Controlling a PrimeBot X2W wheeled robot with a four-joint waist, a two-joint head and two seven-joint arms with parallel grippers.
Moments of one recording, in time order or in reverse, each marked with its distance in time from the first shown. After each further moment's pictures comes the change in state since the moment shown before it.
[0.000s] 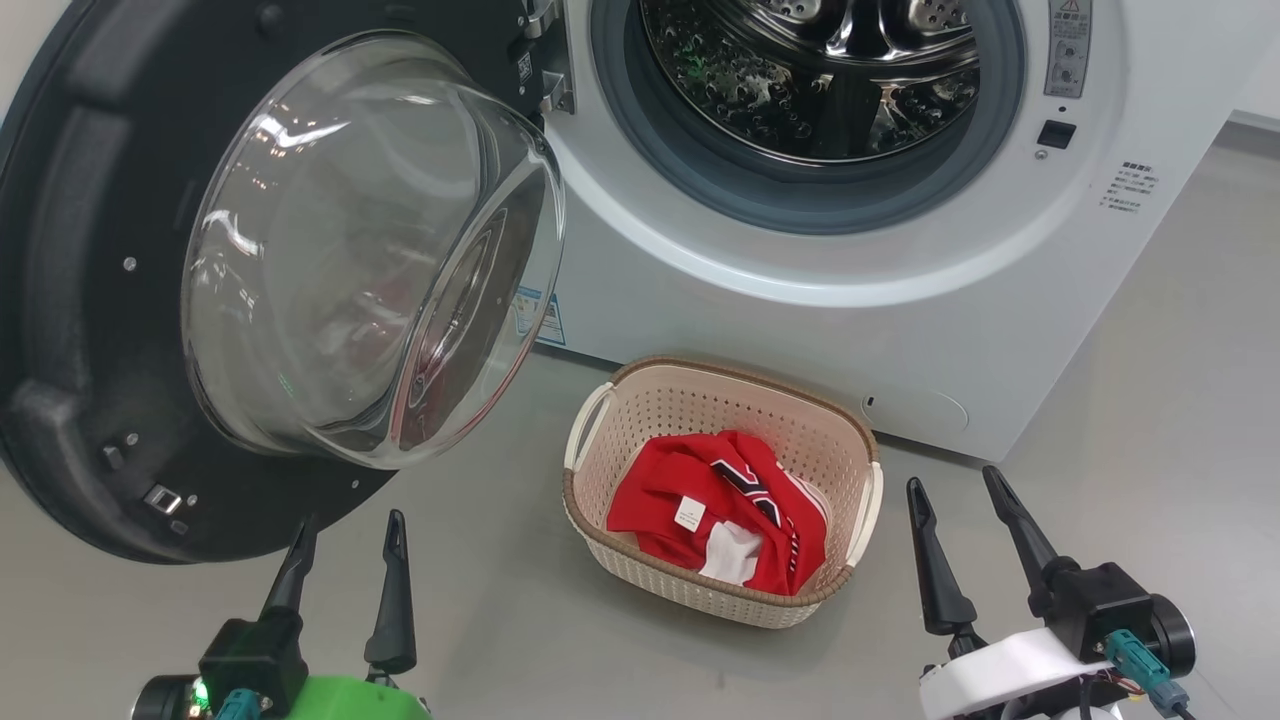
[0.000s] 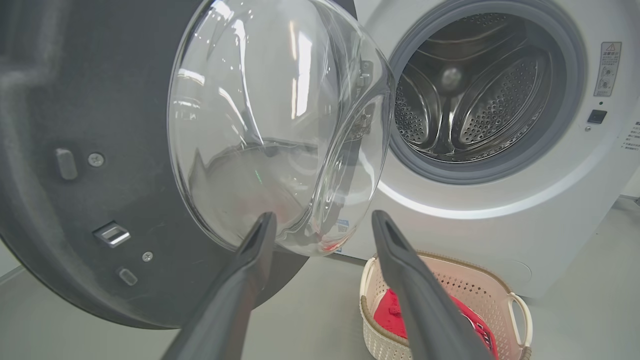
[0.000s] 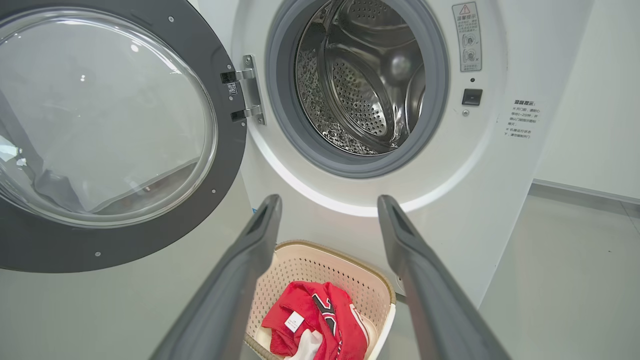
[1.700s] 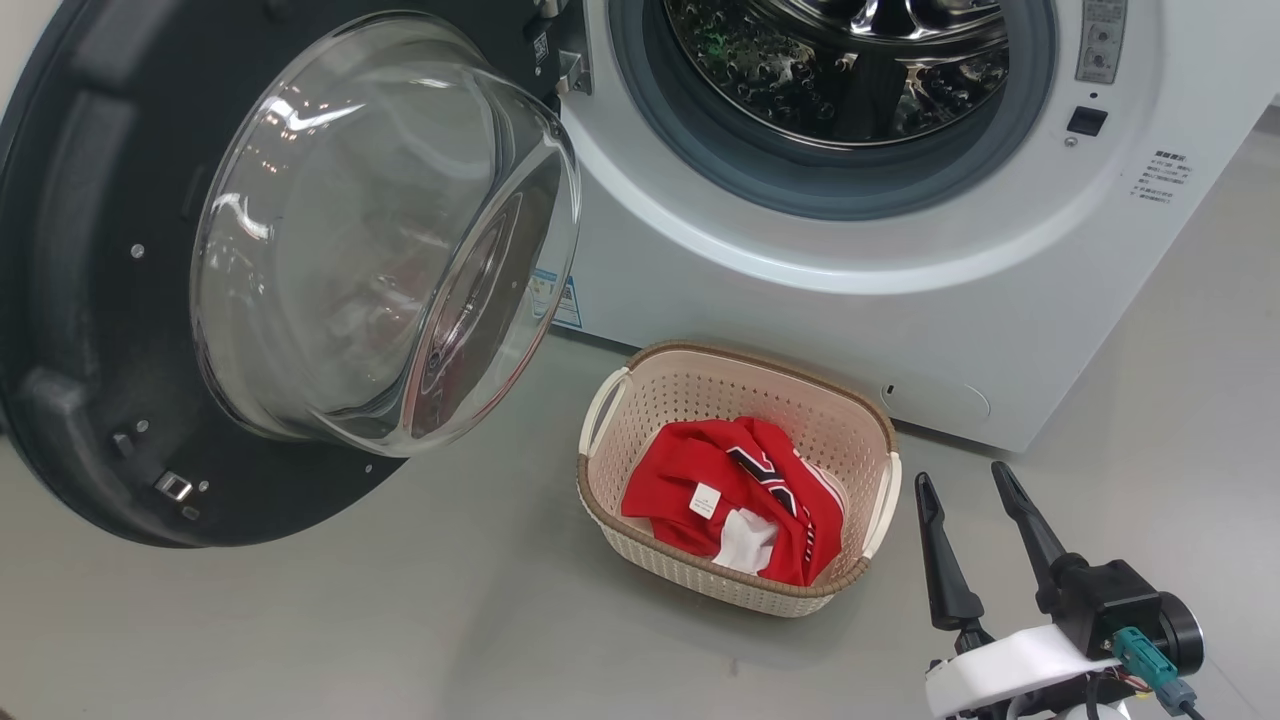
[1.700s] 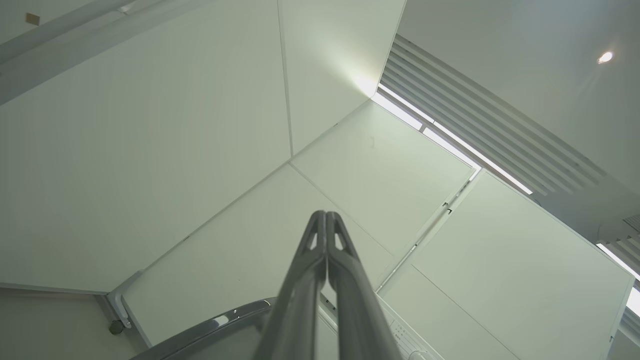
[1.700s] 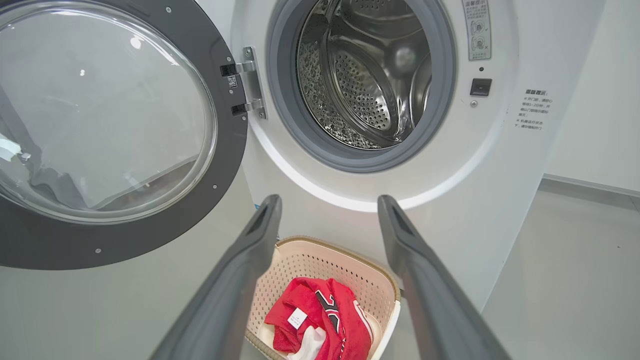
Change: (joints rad) left arm -0.182 0.084 0.466 -0.452 -1.068 -0.196 -0.082; right arm -0.001 0.000 -0.011 -0.005 -0.002 -0.001 0.000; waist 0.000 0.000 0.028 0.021
